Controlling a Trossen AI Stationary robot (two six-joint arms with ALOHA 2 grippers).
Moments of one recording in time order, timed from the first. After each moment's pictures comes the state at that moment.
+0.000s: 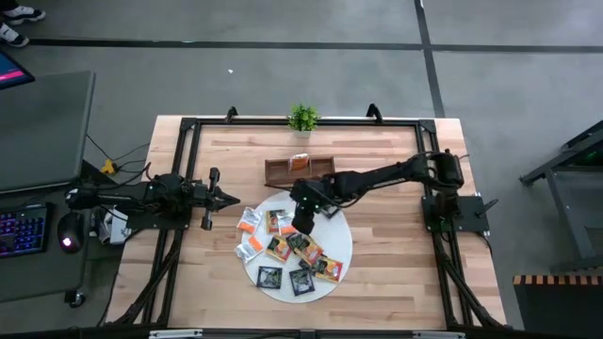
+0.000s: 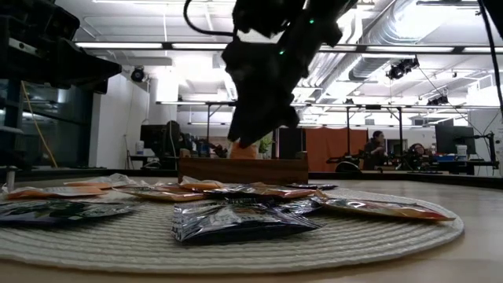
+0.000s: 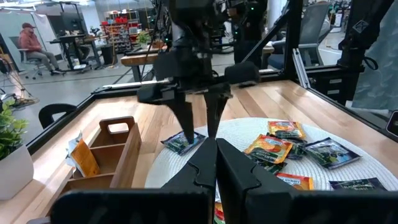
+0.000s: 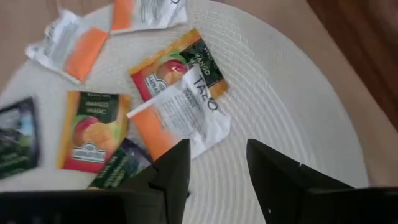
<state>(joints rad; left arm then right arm) -0.05 0.06 0.01 0.01 0.01 0.10 0.01 1.97 1.39 -0.39 -0.01 0.43</state>
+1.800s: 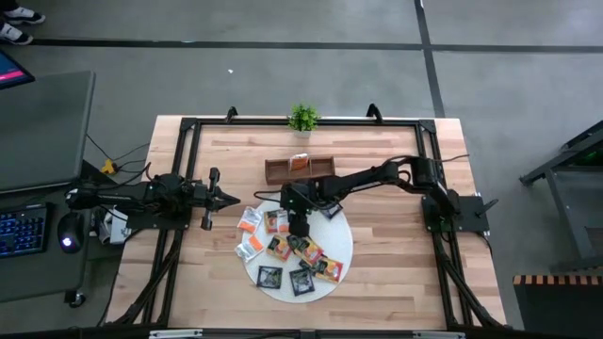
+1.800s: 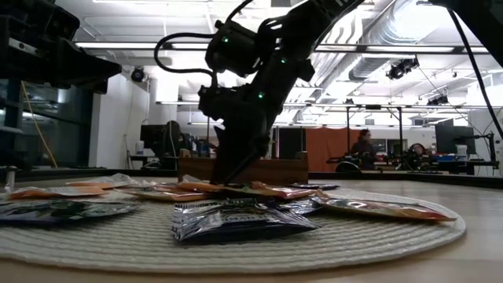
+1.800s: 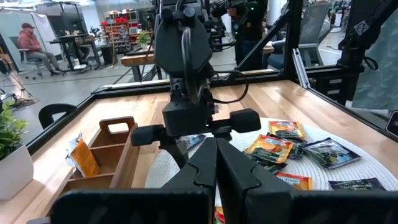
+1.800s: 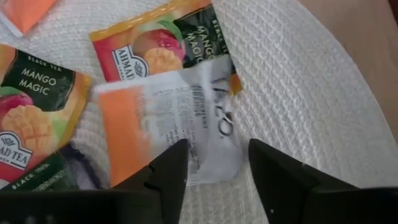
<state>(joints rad) -0.05 0.06 0.01 0.01 0.01 0.10 -0.01 2.17 1.50 -0.36 -0.06 0.16</state>
